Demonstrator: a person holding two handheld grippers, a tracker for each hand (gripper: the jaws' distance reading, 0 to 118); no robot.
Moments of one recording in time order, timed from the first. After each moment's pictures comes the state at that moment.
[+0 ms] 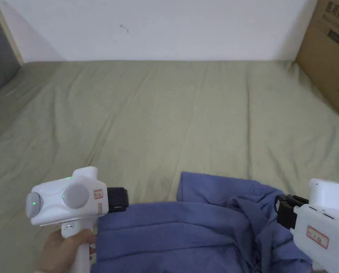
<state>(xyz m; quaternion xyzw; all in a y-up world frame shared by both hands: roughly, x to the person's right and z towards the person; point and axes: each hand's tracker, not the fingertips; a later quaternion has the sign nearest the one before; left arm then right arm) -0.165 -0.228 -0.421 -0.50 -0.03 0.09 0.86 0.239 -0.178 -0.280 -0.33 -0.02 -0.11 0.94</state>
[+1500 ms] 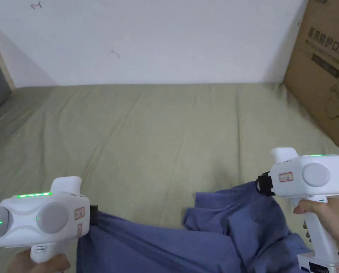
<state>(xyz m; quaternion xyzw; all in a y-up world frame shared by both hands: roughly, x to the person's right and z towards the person) -0.157 -0.155 -0.411 -0.44 -0.04 0.02 0.89 0.302 -0.157 -0.448 -0.44 0.04 -0.04 0.89</state>
